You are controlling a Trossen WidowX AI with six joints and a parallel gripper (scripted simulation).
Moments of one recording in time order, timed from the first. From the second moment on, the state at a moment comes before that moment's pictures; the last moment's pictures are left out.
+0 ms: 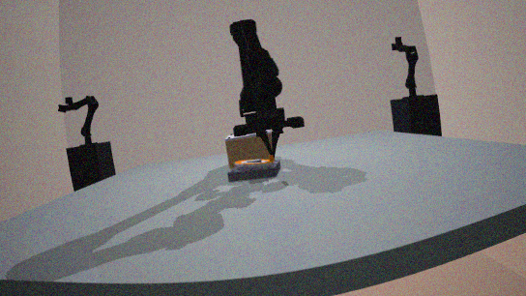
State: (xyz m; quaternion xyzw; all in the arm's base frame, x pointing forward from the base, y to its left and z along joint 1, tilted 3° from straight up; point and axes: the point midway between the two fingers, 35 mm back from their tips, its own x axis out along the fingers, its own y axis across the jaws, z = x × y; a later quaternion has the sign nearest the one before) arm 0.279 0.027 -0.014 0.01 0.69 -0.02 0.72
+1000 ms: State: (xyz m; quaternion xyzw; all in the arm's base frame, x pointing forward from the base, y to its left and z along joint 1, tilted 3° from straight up) arm 0.286 0.027 -0.013 0.01 0.69 -0.02 0.73
